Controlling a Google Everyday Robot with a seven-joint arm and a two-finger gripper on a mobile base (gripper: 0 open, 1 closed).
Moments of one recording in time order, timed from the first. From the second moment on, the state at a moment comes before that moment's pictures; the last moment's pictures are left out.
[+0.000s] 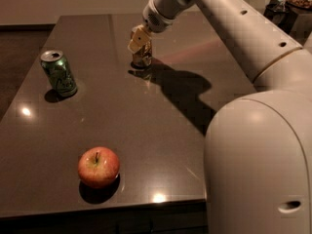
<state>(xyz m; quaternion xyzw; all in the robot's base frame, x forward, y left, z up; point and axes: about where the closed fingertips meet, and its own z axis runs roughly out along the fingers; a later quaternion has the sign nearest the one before) 0.758 0.032 0.911 -0.50 0.80 0.12 0.31</state>
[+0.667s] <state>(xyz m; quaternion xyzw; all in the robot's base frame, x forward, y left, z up) 0.728 0.034 0.927 -0.53 0.77 0.16 0.32</state>
